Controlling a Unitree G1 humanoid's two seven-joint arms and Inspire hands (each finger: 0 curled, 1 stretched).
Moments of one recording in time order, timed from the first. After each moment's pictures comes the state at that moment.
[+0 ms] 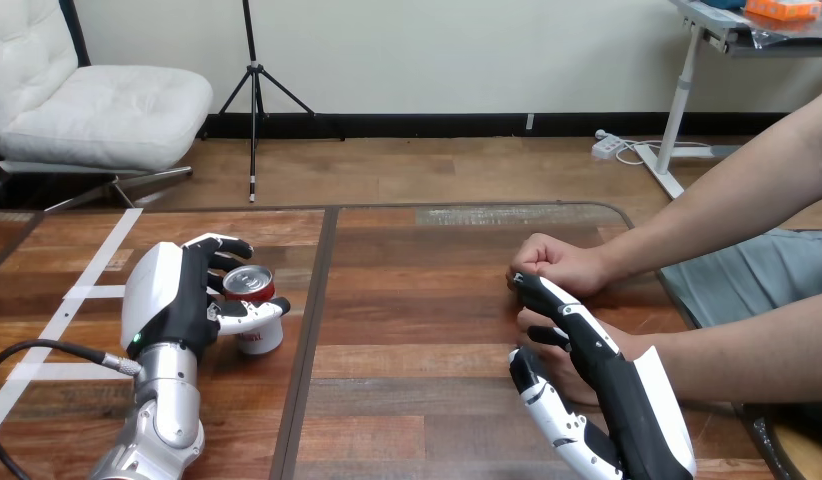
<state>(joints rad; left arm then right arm) -0.52 0.33 -0.17 1.11 0.38 -0.33 0.43 0.35 -0.13 0.10 0.06 -0.29 -0.67 -0.08</state>
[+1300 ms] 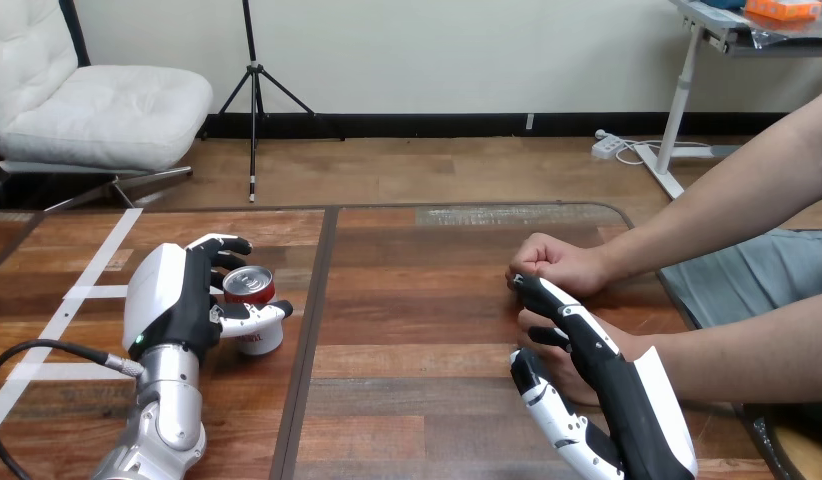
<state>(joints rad) -0.52 0.33 -0.18 1.12 0.40 -0.33 0.44 0.35 -0.14 0.10 0.06 -0.29 -0.67 -0.07</state>
